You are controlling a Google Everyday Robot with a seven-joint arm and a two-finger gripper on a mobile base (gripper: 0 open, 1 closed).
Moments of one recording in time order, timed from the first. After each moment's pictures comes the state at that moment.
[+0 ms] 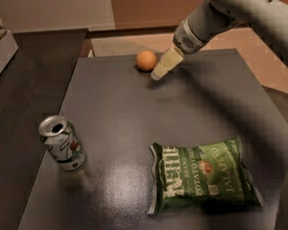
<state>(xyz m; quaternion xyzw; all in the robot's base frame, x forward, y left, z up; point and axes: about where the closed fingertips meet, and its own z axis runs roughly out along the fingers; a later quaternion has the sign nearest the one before) 0.703 -0.082 0.886 -0.49 0.80 0.12 0.33</state>
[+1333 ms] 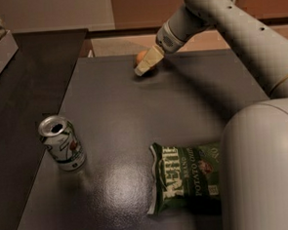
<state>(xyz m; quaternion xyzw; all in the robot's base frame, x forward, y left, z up) 0.758 -0.034 0.856 -0.47 0.81 0.17 0.30</state>
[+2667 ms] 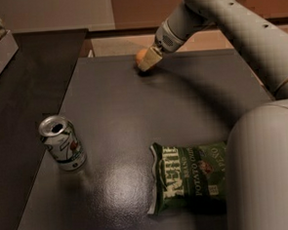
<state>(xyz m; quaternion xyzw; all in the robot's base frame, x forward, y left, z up) 0.742 -0.031 0.865 -0.49 0.80 0.16 0.30</state>
